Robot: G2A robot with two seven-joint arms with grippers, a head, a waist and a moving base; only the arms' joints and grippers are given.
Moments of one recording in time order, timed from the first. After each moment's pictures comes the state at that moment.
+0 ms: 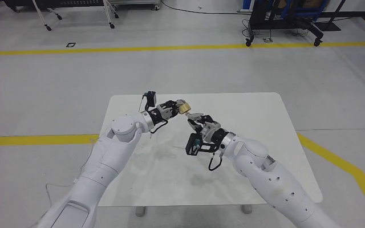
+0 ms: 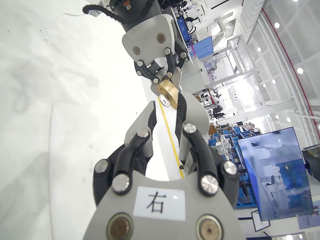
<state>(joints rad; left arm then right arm) 0.85 -1.29 -0.97 -1.08 -0.52 0.00 -0.68 -1.22 -1.08 0.94 -1.74 -2.07 -0.24 -0.04</state>
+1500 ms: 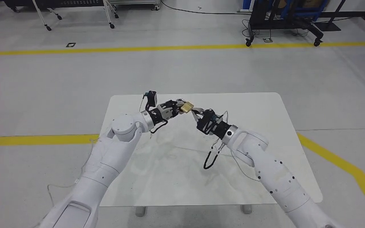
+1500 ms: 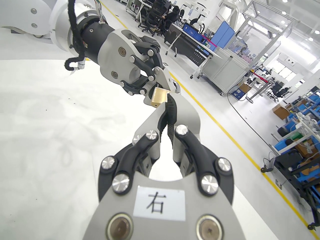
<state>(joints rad) 0.86 -1.31 -1.01 -1.08 -0.50 0.00 -0.72 -1.18 -1.15 1.03 -1.55 -1.51 -0.35 -0.13</state>
